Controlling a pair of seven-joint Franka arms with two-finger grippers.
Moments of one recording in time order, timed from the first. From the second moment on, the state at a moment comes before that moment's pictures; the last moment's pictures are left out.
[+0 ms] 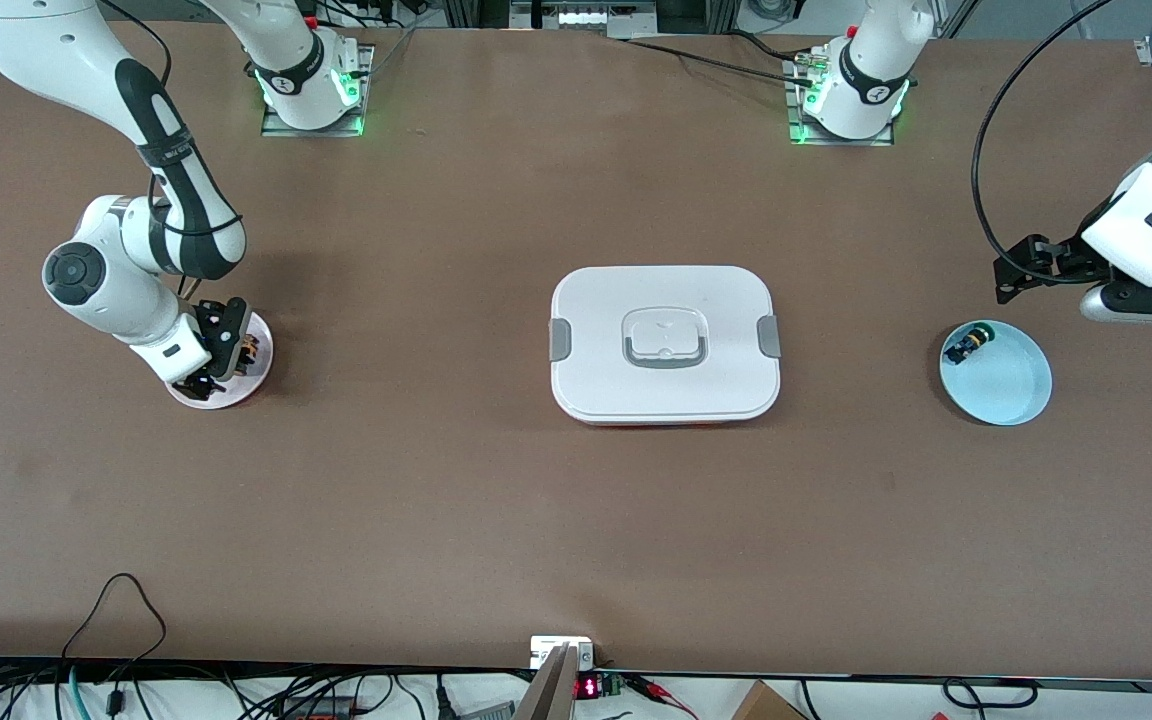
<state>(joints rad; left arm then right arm) -0.02 0.05 -0.03 -1.65 0.06 1.73 0.01 -0.01 0.40 -0.07 -2.20 -0.05 2.58 -1.49</state>
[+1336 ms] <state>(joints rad) -0.02 0.05 -0.03 -1.65 0.06 1.73 0.01 -0.02 0.40 -0.05 -2.23 -0.05 2.62 -1.51</state>
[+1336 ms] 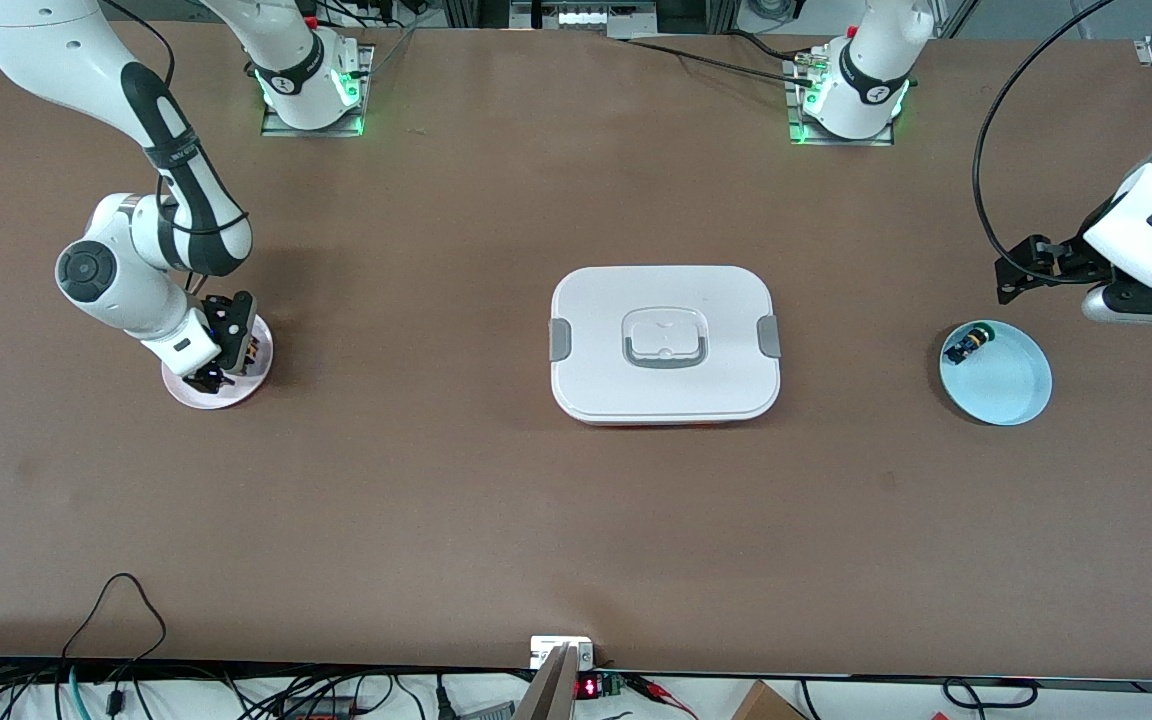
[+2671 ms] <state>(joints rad) -0.02 0.05 -0.03 -1.65 0.06 1.73 0.01 -0.03 0.44 -0.04 -2.23 -0.05 2.67 -1.51</state>
